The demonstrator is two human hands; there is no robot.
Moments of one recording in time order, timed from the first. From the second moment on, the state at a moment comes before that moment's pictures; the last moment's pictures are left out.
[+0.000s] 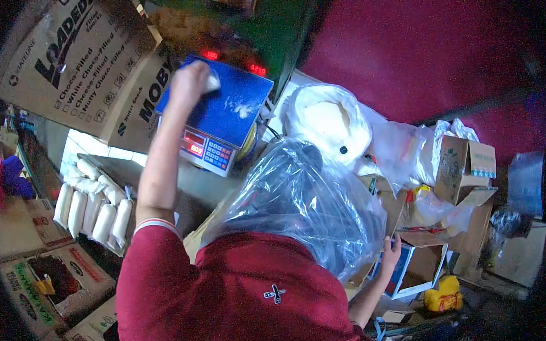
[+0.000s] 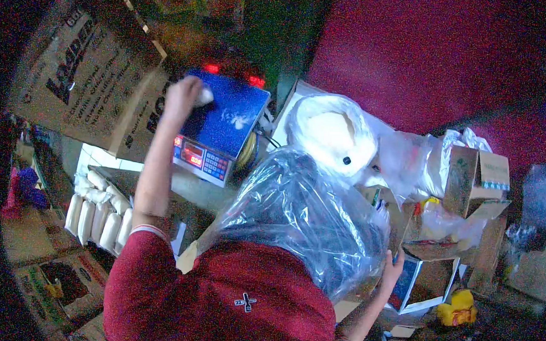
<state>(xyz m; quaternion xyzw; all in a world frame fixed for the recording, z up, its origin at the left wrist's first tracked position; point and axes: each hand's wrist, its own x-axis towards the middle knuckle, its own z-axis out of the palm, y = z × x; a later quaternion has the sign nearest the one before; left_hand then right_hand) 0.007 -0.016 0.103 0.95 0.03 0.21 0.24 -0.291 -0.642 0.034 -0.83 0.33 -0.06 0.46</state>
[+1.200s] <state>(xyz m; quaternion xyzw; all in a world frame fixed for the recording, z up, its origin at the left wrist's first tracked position) -0.178 -0.562 0.198 0.66 -0.63 -0.19 0.37 -0.362 -0.646 0.209 -0.97 0.14 -0.21 0.06</state>
